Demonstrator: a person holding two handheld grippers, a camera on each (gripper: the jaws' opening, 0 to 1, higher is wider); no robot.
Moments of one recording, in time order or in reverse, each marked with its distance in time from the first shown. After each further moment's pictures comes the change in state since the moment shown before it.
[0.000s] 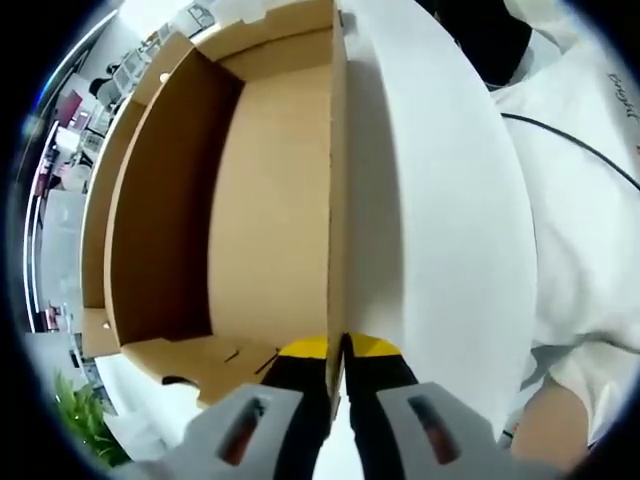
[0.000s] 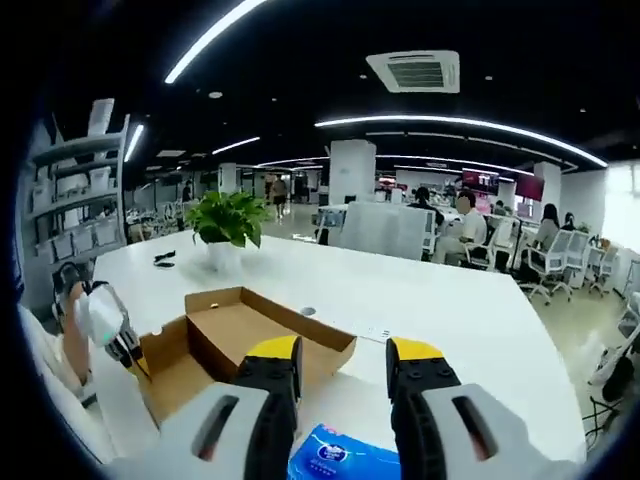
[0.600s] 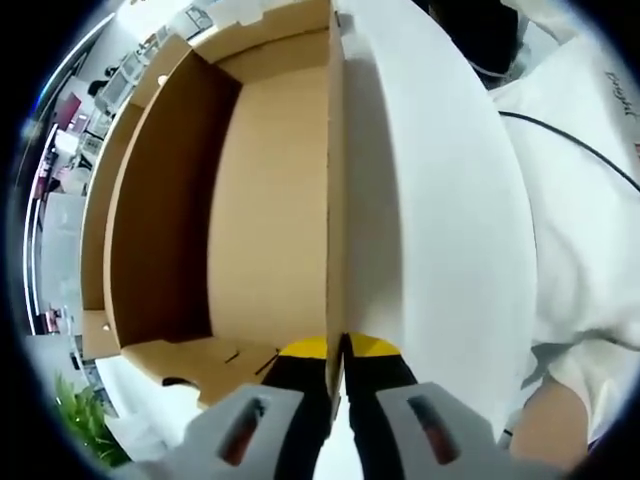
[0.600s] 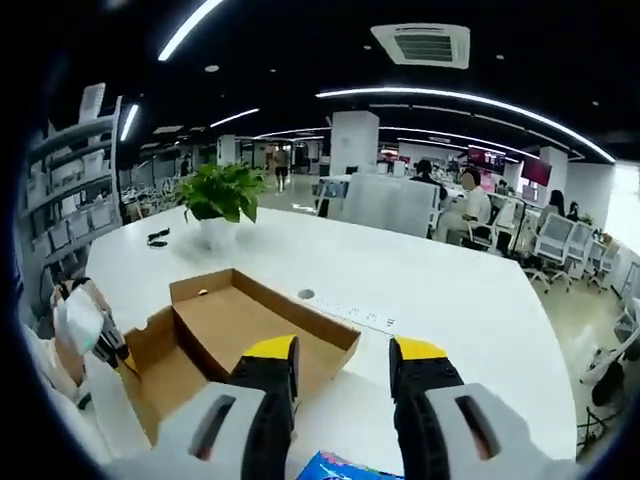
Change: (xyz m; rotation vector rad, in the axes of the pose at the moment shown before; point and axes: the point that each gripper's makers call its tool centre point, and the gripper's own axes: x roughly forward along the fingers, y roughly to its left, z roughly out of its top) left arm 0.000 0.000 -0.001 0.007 0.000 -0.005; right arm 0.053 0.002 -0.004 -0.096 0.160 -0.015
